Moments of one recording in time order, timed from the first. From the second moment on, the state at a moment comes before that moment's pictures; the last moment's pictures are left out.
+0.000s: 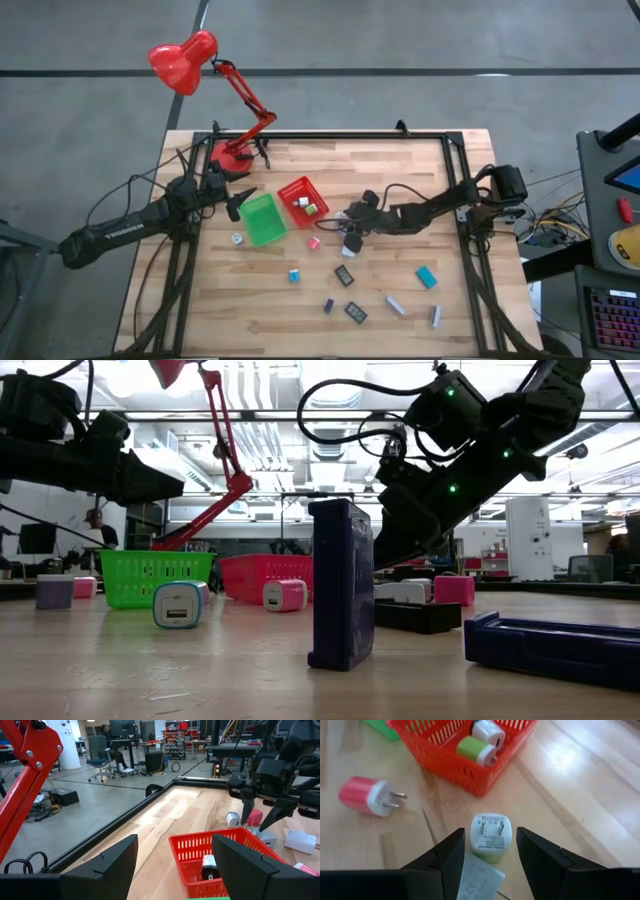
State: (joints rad) left arm 0.46 0.21 0.01 0.11 0.04 0.07; right arm 0.07 1.74 0.69 0.33 0.39 0.34
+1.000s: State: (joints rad) left arm 0.46 0.21 0.01 0.11 0.04 0.07; right arm 0.07 1.81 0.70 0.42 0.42 0.28
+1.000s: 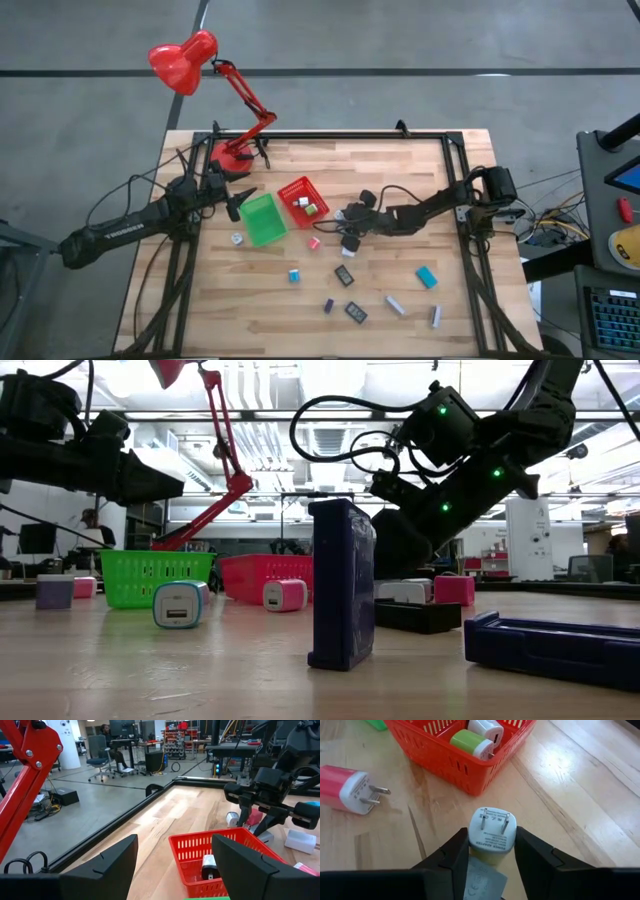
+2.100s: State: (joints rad) left arm 0.46 0.21 0.01 0.11 0.04 0.07; right arm -0.08 1.70 0.91 0.28 0.14 -0.16
